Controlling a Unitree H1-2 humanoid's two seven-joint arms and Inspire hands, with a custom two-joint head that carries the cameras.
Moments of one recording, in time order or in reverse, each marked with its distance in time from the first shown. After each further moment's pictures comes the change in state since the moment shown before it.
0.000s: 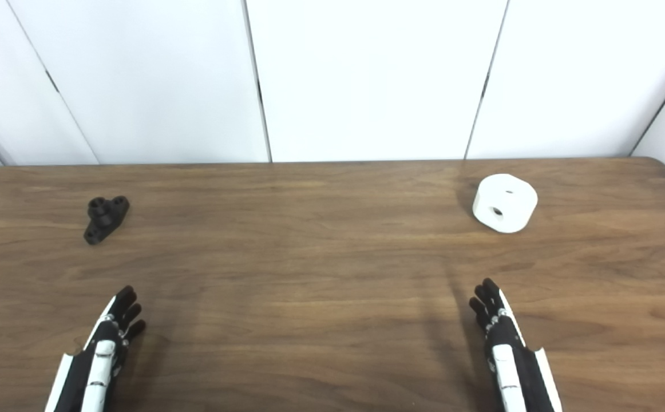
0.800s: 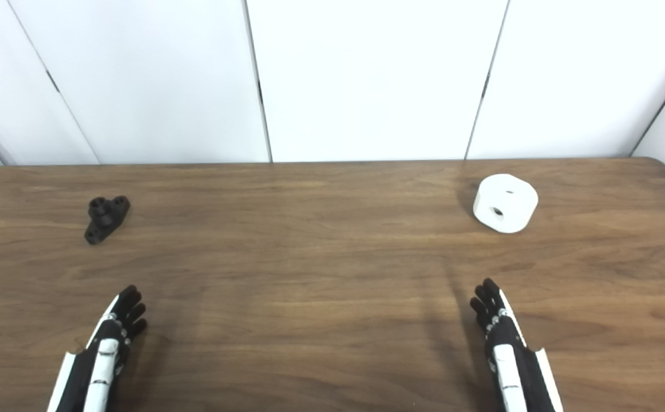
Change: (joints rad) left arm -0.004 -0.002 -0.012 -0.003 0.007 0.009 0.005; right arm -0.002 -0.001 -0.004 0.000 0.007 0.003 0.002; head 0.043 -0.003
